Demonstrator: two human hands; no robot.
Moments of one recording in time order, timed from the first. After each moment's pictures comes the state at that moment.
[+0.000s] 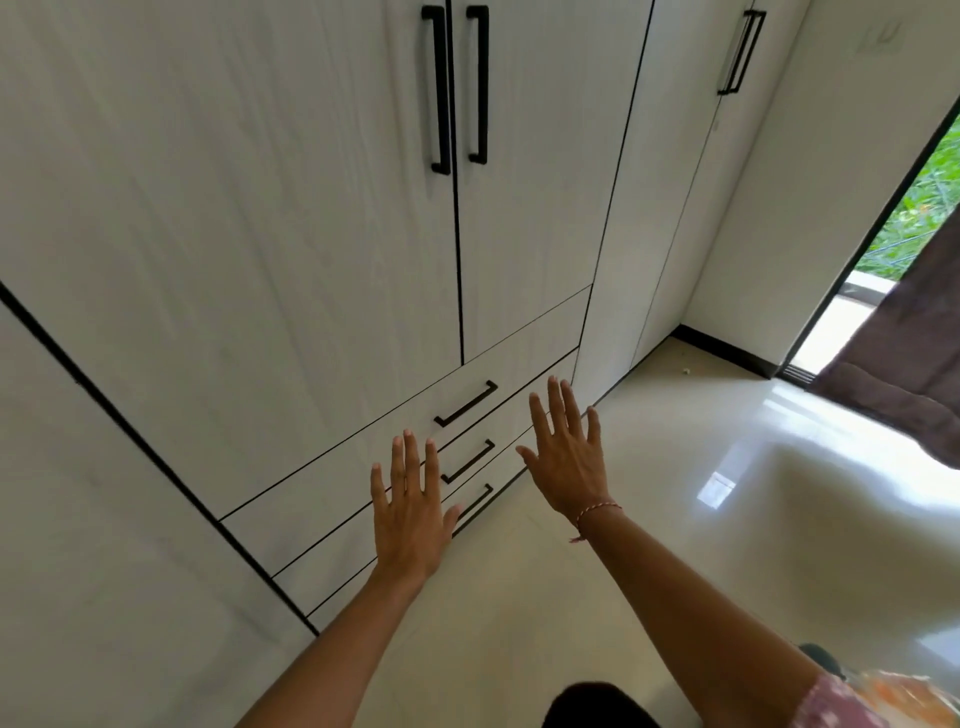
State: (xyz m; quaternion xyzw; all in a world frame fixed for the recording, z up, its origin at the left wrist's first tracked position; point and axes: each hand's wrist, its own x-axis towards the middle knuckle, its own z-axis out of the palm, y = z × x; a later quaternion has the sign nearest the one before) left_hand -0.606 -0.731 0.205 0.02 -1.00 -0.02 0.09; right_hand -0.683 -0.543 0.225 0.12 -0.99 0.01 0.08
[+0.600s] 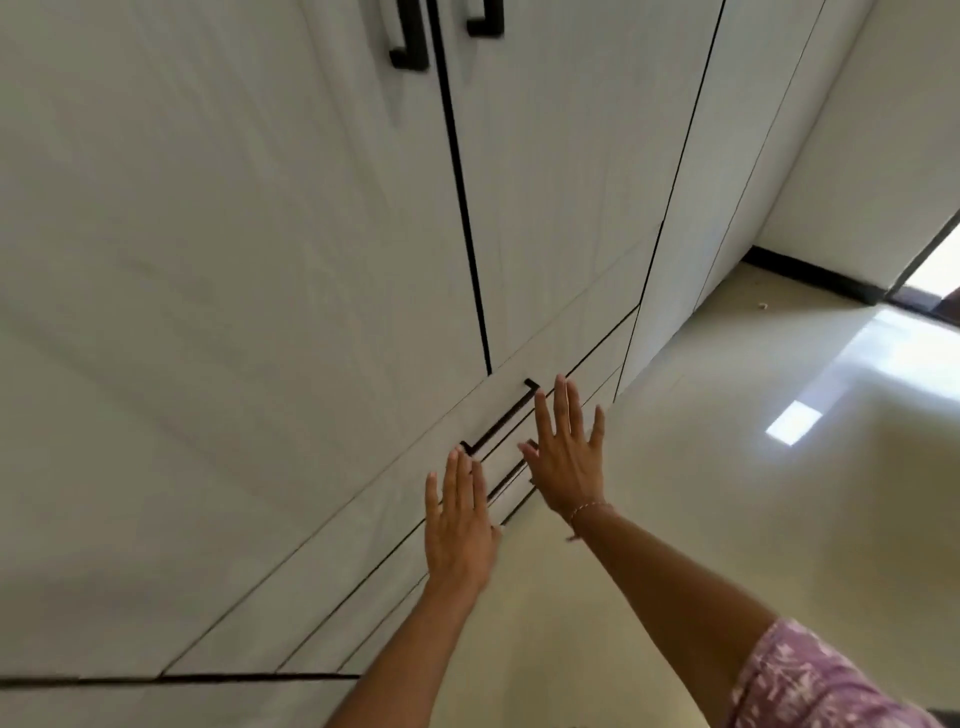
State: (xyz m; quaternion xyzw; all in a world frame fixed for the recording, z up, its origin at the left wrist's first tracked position) left_hand -0.787 -0.745 0.089 0.00 -1.00 0.06 -0.04; right_hand -0.871 -0.609 0.087 0.07 -1.00 0.06 0.03
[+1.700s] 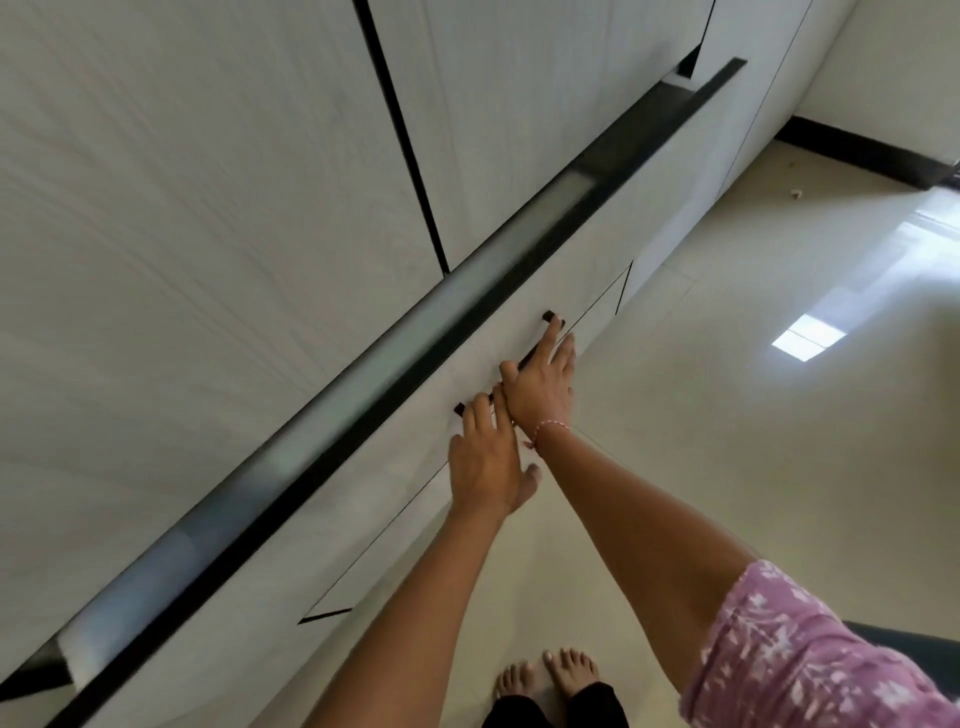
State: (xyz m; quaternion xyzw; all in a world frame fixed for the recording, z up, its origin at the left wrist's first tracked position) left_hand -0.849 -0.691 0.004 0.02 -0.99 -0.06 -0.12; right_hand -0.928 -0.626 -0.014 -0.13 -0.88 0.45 -0.11
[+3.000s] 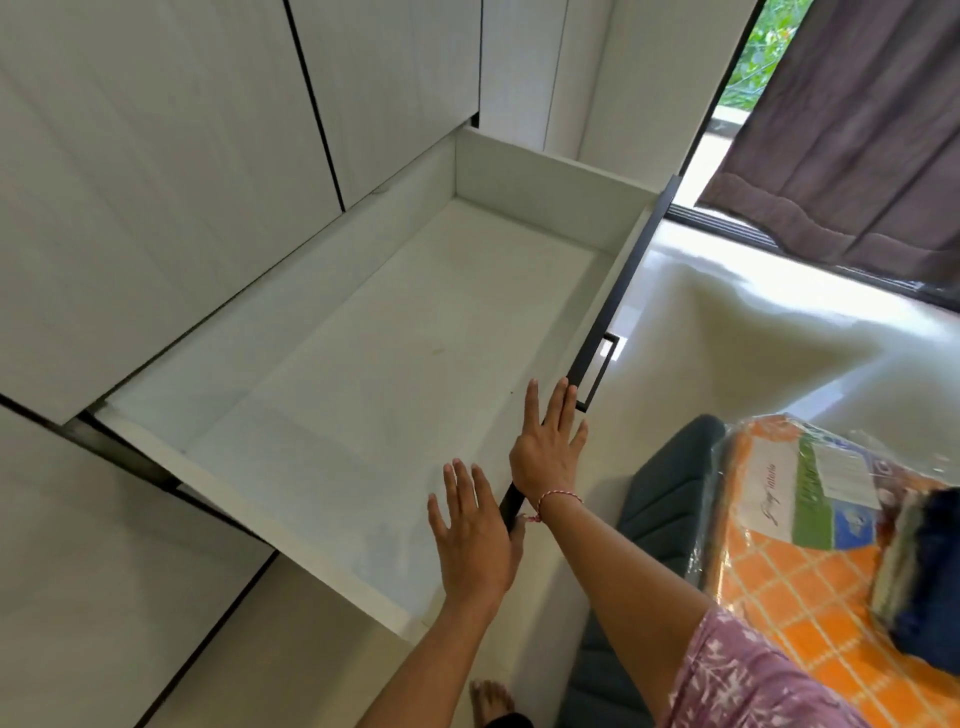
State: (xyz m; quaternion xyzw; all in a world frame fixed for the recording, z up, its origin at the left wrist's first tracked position) left_hand -0.449 -0.619 0.066 -0.05 -0.98 -0.09 -0.15; right_hand -0.520 -0.519 0.062 -0.16 -0.97 0.20 -0.02
